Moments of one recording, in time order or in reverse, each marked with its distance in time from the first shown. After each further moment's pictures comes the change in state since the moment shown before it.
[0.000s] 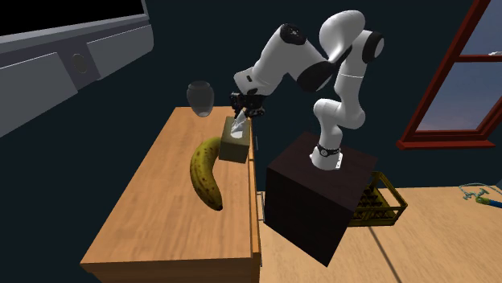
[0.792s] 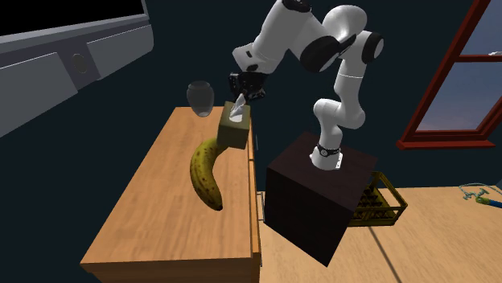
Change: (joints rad) arm 0.004 0.026 0.008 0.182 0.013 -0.137 -0.077
